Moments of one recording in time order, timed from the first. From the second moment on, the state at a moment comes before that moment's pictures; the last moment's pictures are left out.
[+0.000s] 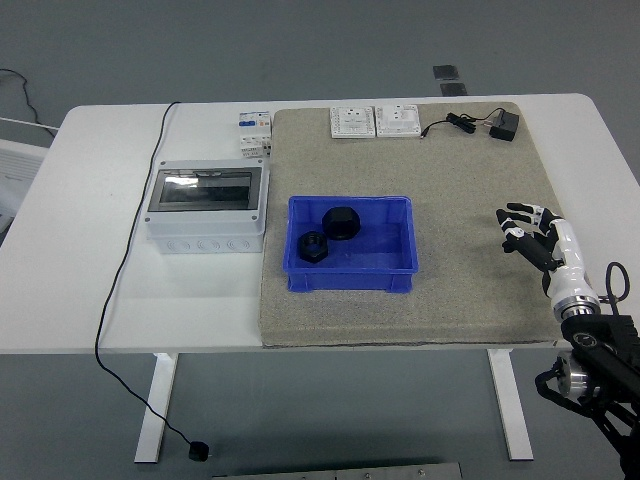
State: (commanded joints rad) left arm -0.07 0.03 -1.34 -0.18 1.26 0.11 0.18; right arm 0.20 -0.25 1.03 1.18 -0.88 -0.44 0.29
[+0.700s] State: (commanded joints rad) left arm -0.08 0.03 -1.34 -0.18 1.25 0.11 0.16; right arm 0.19 -0.25 1.07 1.19 -0.89 -0.44 0.30
